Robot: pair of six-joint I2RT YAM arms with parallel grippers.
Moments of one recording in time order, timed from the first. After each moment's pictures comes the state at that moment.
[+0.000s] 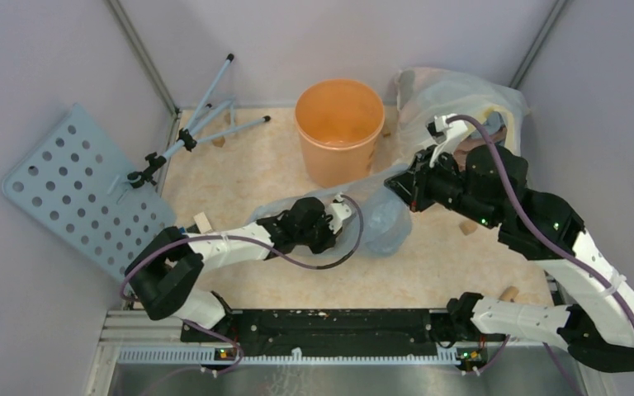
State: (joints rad) left arm -0.85 1.49 0.73 0.03 0.24 0.06; right arm 0.92 0.97 1.49 -0.82 0.13 0.35
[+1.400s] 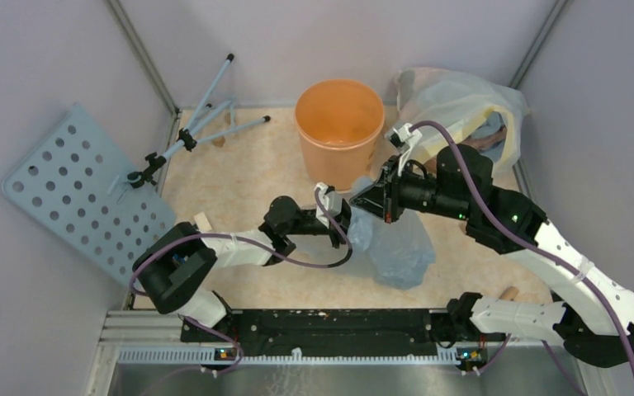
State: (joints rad) left arm -0.85 1.51 0.62 1.13 0.78 -0.20; right arm 0.92 1.02 1.38 -0.61 -0.22 0.37
